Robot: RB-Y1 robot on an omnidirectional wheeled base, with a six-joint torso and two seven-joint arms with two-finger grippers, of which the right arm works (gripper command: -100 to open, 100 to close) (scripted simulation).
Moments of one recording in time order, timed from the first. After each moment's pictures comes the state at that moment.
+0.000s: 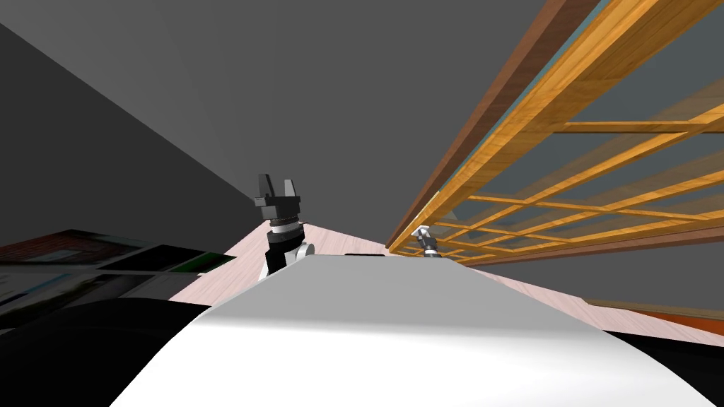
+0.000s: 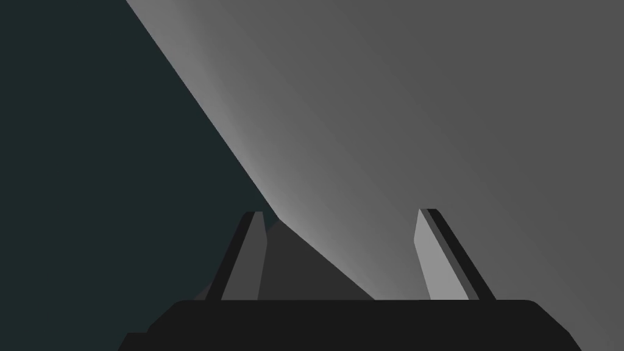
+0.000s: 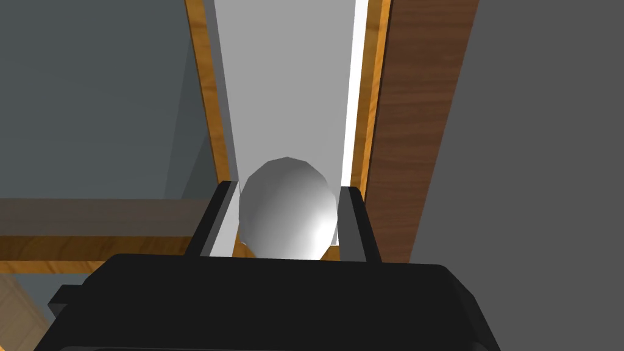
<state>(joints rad) 0.08 -0.24 -0.41 -0.63 0.33 -1.00 1.08</state>
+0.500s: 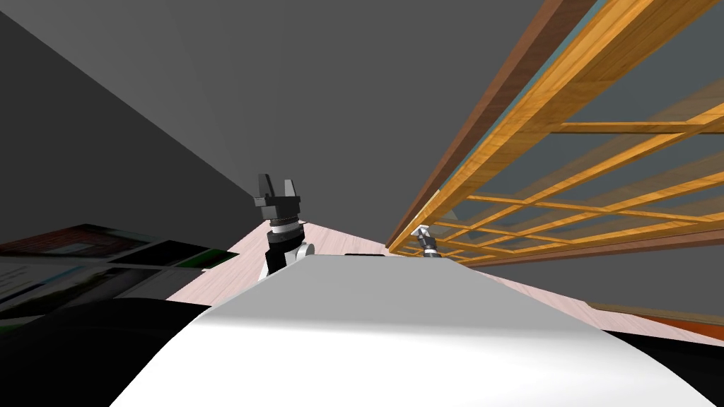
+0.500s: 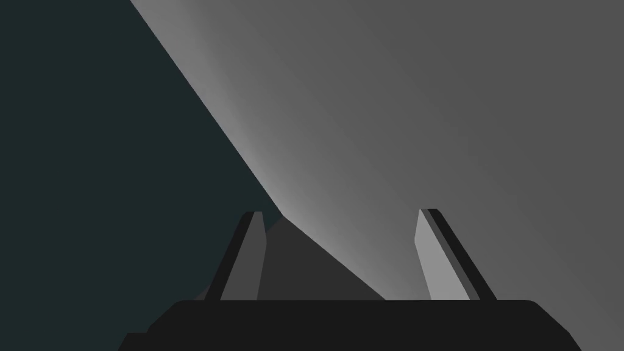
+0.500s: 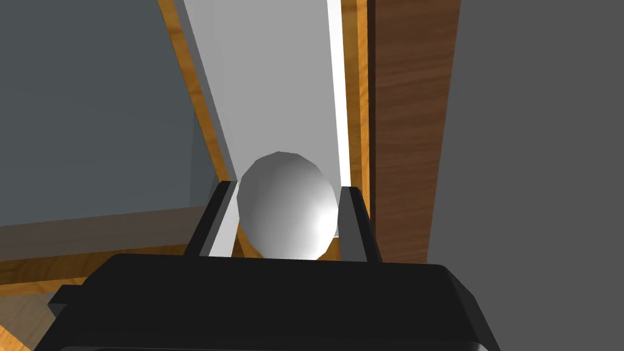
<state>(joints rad) 0.07 -0.24 -0.40 -0.63 0.30 -1.00 0.97</state>
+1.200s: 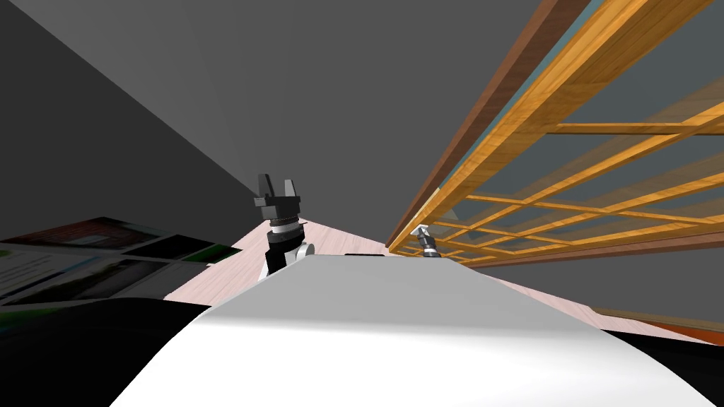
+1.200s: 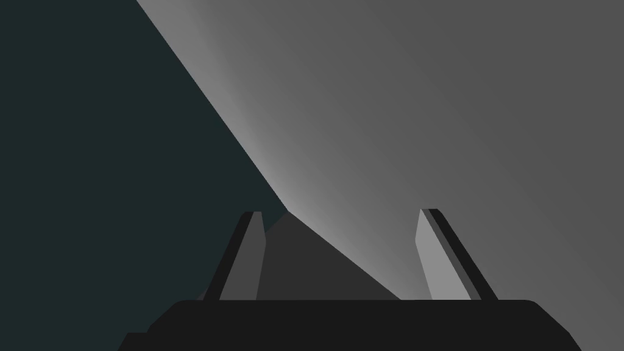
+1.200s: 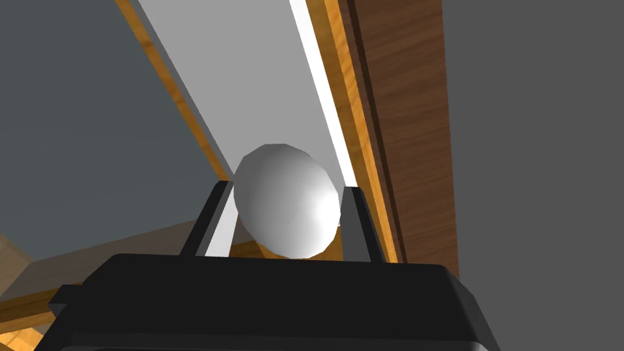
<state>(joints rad) 0.07 -0.24 -0.37 -0.63 0.26 -1.00 0.80</state>
